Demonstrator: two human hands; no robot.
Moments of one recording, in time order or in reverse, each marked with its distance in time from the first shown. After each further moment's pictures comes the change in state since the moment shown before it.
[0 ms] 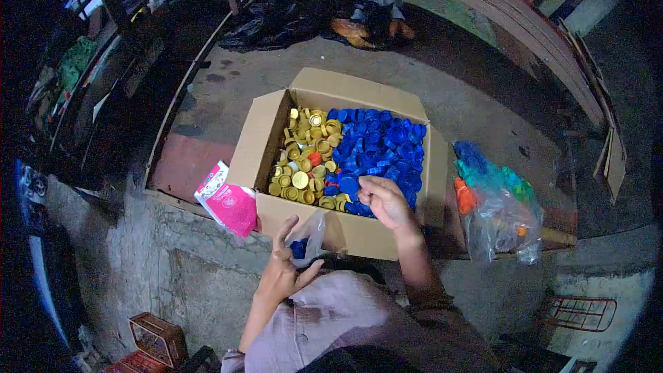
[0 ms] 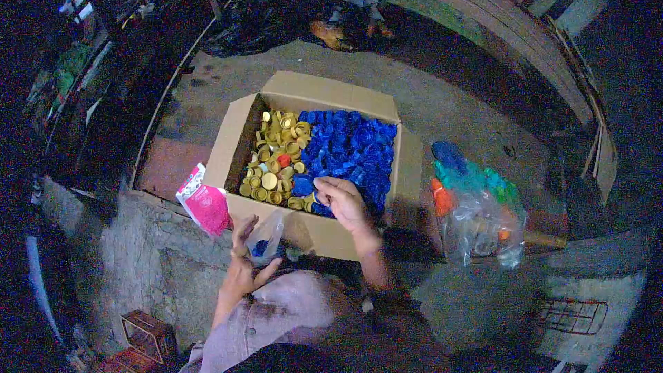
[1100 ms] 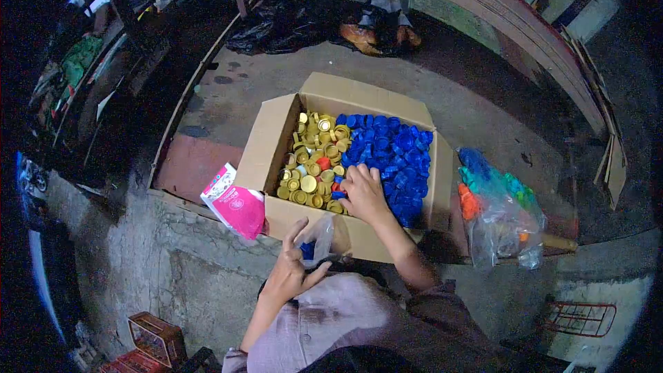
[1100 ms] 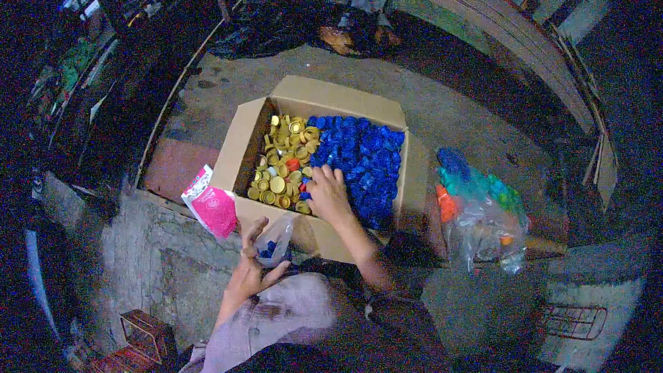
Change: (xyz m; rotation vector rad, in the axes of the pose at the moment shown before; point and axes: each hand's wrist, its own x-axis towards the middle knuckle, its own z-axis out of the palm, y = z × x) left_hand -0.004 -0.017 0.005 -0.029 0.034 0.102; right_hand 0.036 0.019 0.024 -1.814 0.058 -0.639
